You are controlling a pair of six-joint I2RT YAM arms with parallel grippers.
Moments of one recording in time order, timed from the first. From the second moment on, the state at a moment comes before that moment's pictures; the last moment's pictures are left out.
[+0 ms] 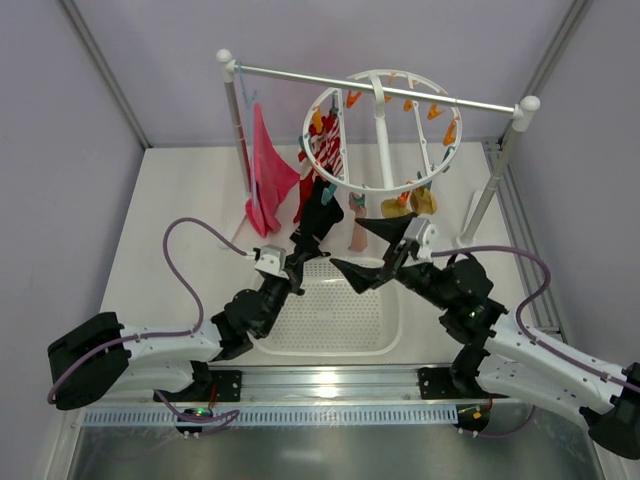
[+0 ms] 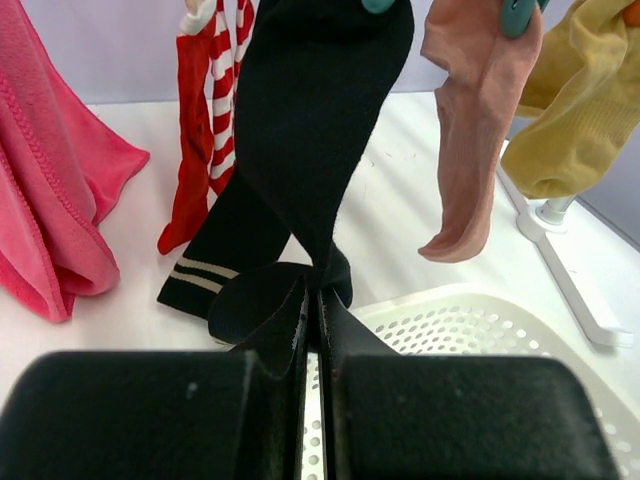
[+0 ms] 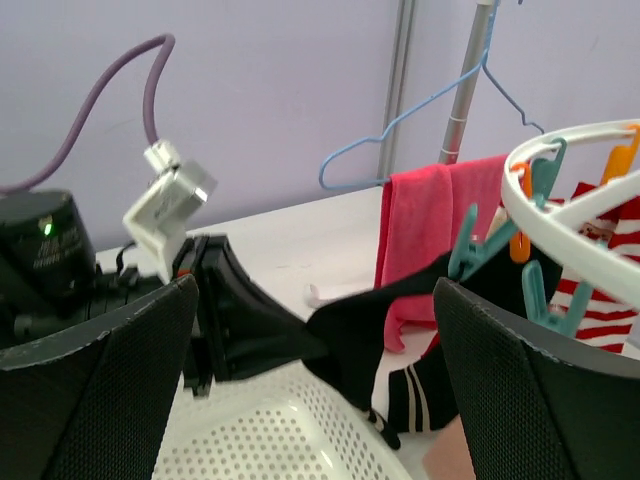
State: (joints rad) left arm -1.10 1.12 0.31 0.97 -0.68 -0.10; right arm 0.88 0.70 0.49 0.54 -0.14 0.00
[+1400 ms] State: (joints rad) left arm -1.10 1.02 0.28 0.88 -0.64 -0.08; right arm 0.99 1.28 0.91 0.46 0.58 0.14
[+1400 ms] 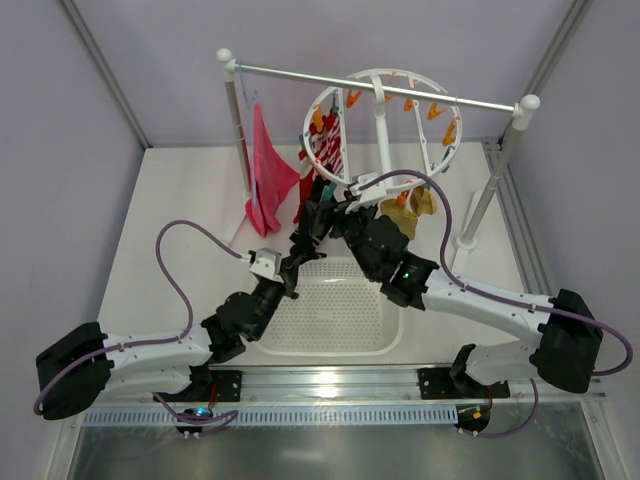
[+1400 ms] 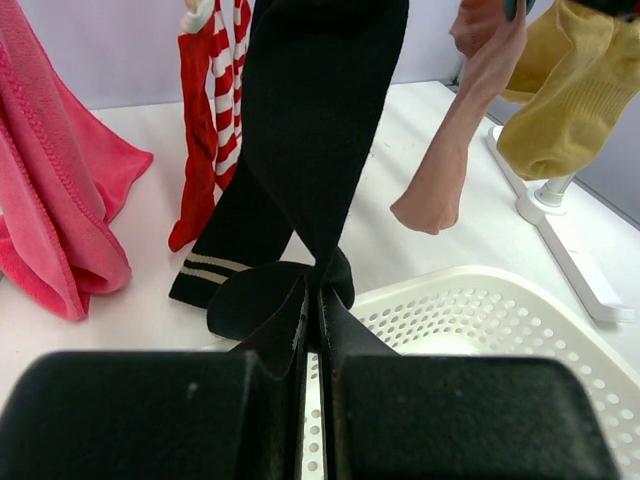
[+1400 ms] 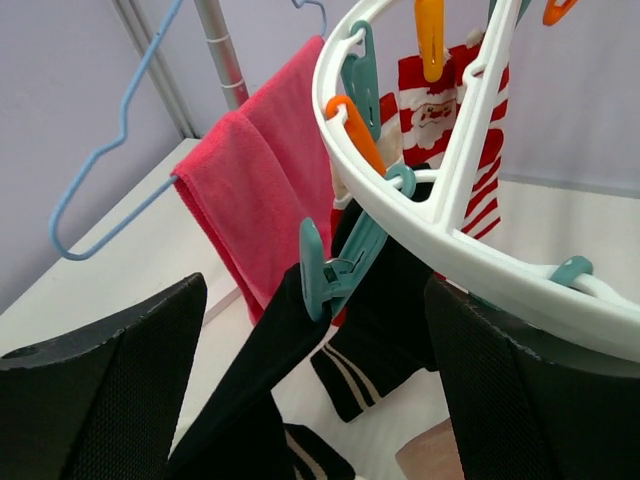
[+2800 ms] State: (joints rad) left arm -1.10 0.94 0.24 0.84 -0.65 -0.08; right arm 0.92 1.40 0.92 0.64 0.51 0.08
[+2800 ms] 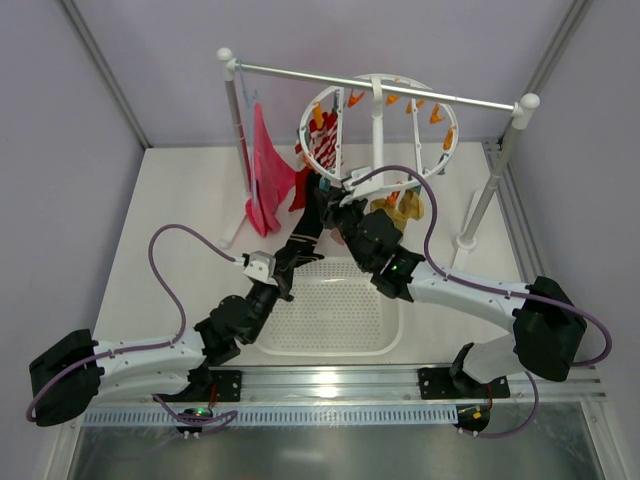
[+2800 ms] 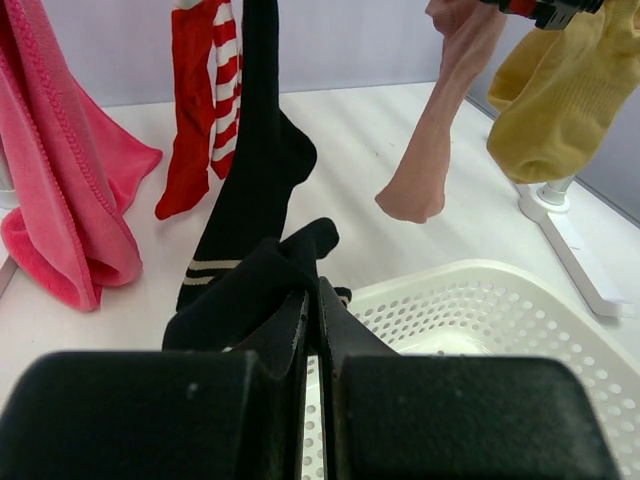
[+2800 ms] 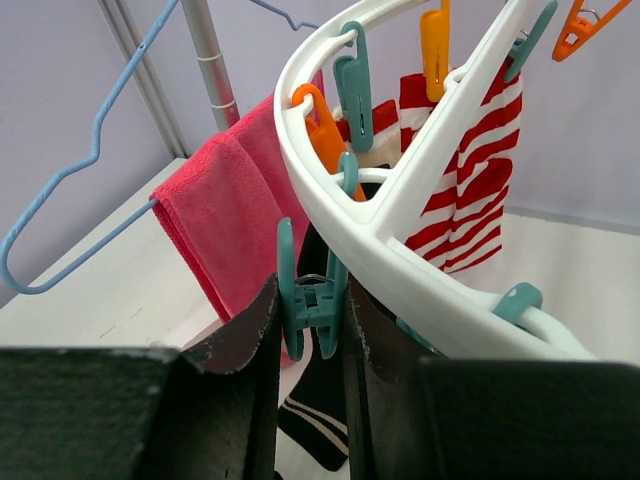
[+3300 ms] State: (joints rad) left arm -1.10 0.94 0.24 0.84 -0.67 -0.08; right arm 0.92 1.39 0.90 0.63 0.45 0.06
